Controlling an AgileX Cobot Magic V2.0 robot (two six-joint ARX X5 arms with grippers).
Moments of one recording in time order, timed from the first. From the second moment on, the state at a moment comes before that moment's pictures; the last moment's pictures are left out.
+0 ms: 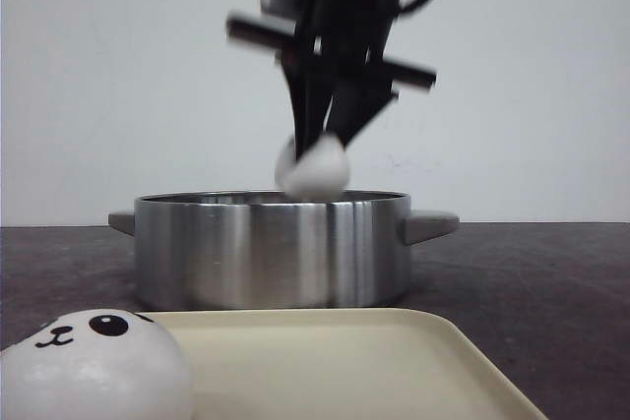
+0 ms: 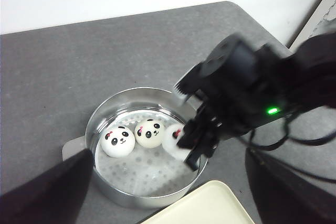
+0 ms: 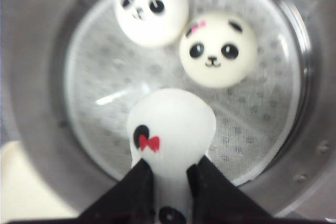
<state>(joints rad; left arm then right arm) -0.70 0.96 1.55 -1.04 -0.08 -0.23 0.75 1.82 1.51 -0.81 -0.01 0.34</state>
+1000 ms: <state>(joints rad) -0.70 0.96 1.55 -1.09 -0.08 -0.23 0.73 1.89 1.53 -0.84 0.00 0.34</state>
